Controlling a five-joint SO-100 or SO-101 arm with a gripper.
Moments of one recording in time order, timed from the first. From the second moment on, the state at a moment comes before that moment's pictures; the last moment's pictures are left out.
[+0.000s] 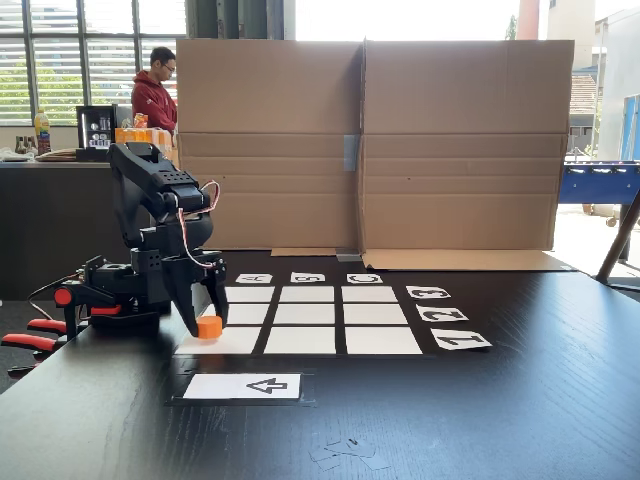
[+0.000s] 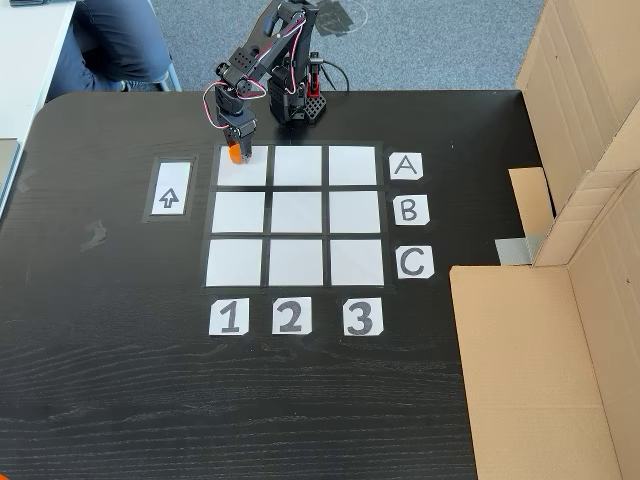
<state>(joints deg) 41.5 112.6 138.4 61.6 -3.1</state>
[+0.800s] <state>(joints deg) 39.8 111.4 141.9 55.4 -3.3</state>
